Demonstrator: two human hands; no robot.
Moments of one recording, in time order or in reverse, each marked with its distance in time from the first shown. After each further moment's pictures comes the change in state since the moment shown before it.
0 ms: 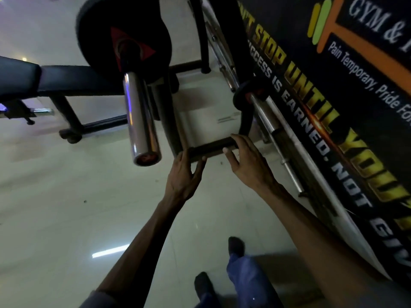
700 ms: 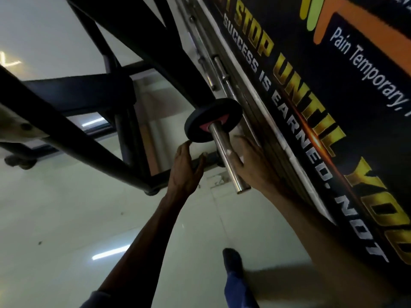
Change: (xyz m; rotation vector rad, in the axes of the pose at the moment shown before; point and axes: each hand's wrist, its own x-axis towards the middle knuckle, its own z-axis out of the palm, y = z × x) left_hand 0.333 0.082 0.261 -0.019 -0.101 -0.099; right_hand 0.280 0.319 -0.032 -0.032 -0.023 0.041
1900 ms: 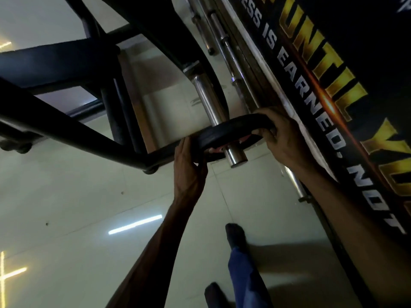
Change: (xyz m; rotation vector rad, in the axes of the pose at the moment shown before) left_hand -0.045 -0.023 0.084 -0.061 0.144 0.076; right_hand -0.024 0.089 -0.008 0.279 0.016 -0.013
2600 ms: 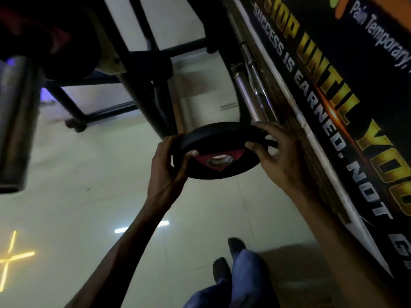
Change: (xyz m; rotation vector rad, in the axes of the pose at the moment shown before) left_hand -0.229 0.054 -0.253 -0.135 0.136 0.119; right_hand -0.228 -0.221 0.003 0.250 0.128 -0.132
